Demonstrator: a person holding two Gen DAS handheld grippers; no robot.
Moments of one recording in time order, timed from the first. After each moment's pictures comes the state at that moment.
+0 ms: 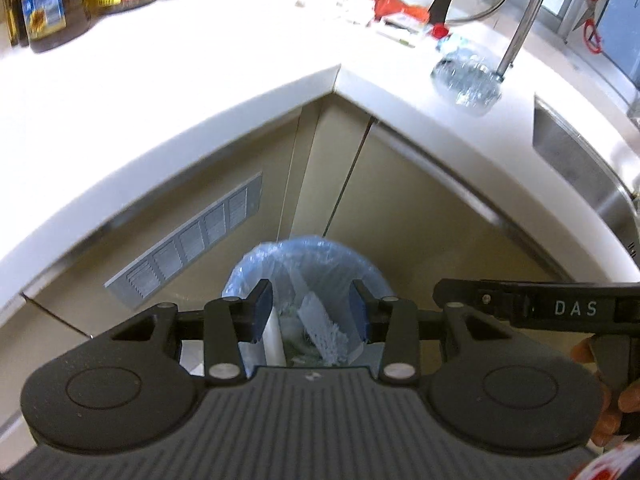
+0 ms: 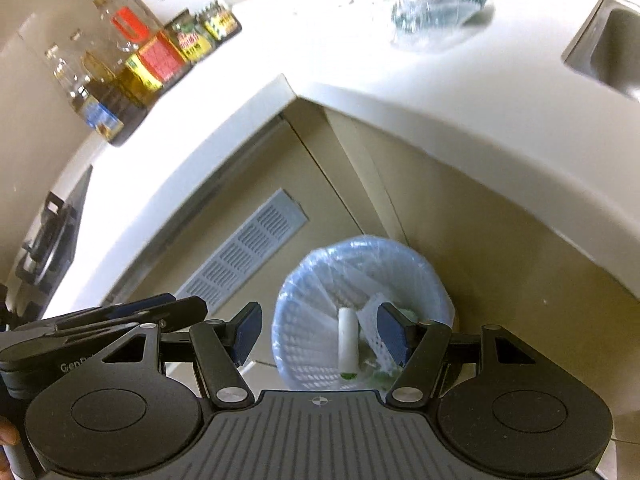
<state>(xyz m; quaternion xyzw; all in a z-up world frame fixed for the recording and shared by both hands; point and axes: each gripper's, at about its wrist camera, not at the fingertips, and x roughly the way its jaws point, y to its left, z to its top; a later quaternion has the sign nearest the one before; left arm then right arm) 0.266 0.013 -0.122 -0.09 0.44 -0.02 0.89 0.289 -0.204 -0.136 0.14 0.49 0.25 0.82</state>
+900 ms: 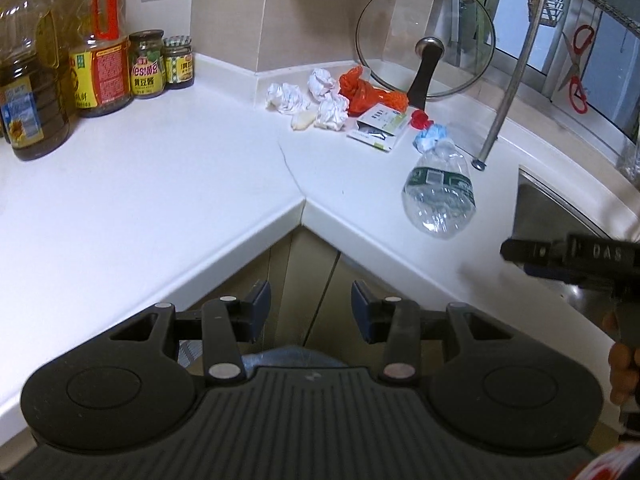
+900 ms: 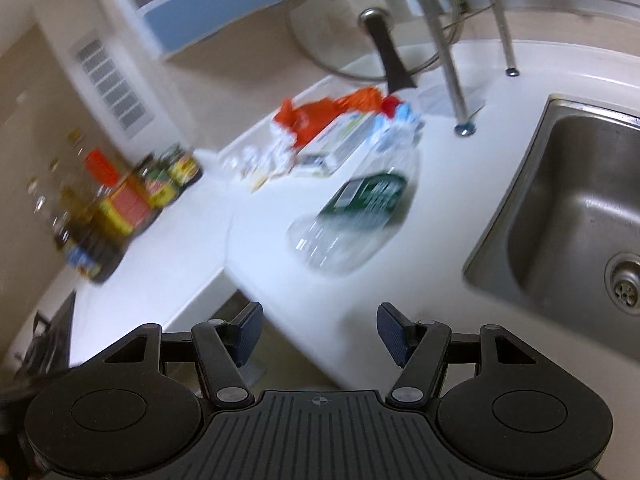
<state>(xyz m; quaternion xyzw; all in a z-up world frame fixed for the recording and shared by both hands) 0.334 -0.010 -0.055 -0.07 0.36 -0.02 0.93 0.371 -0.287 -0.064 0.19 0.37 0.20 0.89</state>
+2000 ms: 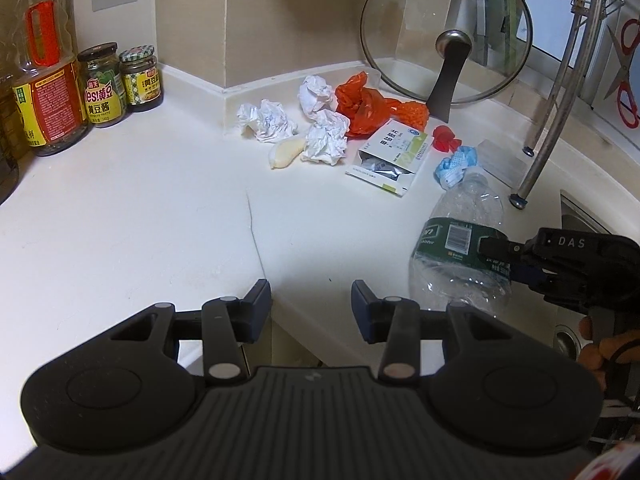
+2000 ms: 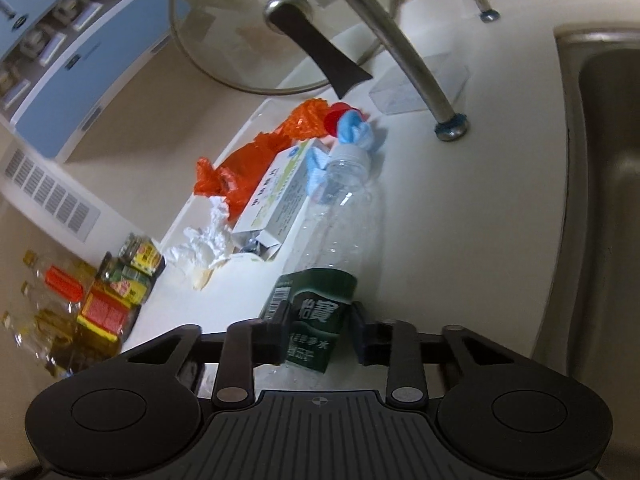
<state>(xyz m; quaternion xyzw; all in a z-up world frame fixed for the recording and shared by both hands) 0.464 -0.046 -0.066 -0.06 0.37 0.01 0.93 0.525 -0.318 -0.126 0.34 0.37 0.18 0.85</state>
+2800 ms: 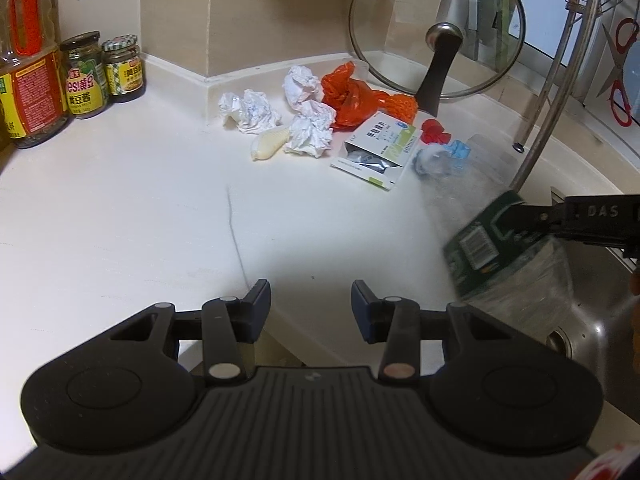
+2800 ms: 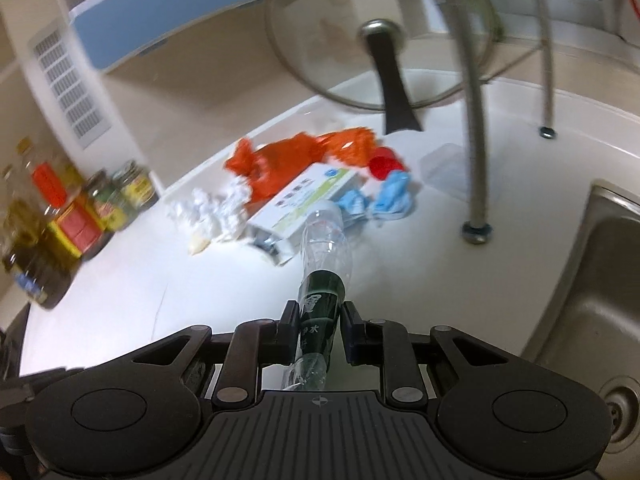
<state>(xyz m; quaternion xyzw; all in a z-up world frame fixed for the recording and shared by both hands) 0.473 -0.052 -0.076 -0.07 0.37 -0.02 0.93 0.515 -0.286 -0.058 0.12 0.38 0.21 0.89</state>
